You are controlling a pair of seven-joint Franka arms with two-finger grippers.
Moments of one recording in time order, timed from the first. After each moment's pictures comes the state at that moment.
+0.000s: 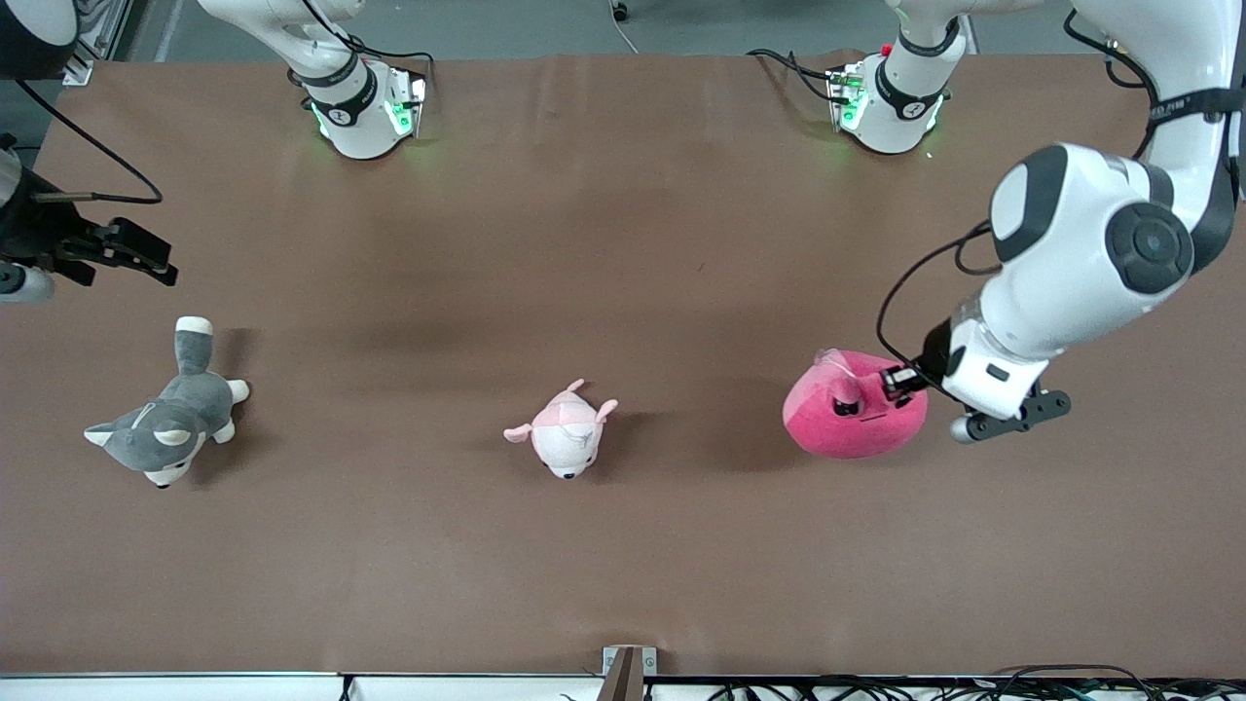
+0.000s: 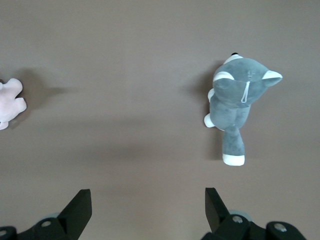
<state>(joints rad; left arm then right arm) -0.02 0.29 -0.33 -1.60 -0.07 1.99 -0.60 0.01 -0.01 -0.02 -1.67 0.00 1.64 0.01</state>
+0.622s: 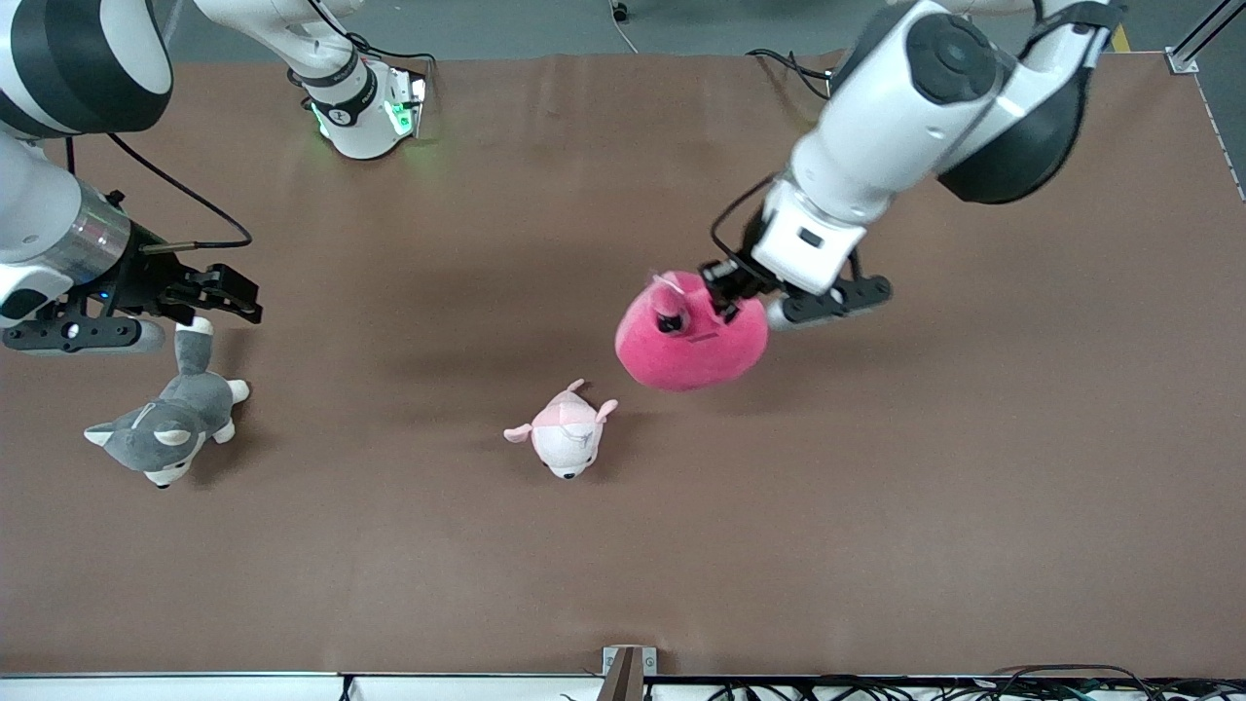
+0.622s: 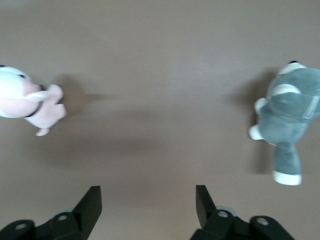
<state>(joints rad) -0.11 0.28 -0.59 -1.49 -0.07 1.99 -0.97 0.11 0.10 -0.01 -1.58 0.12 1.68 0.09</state>
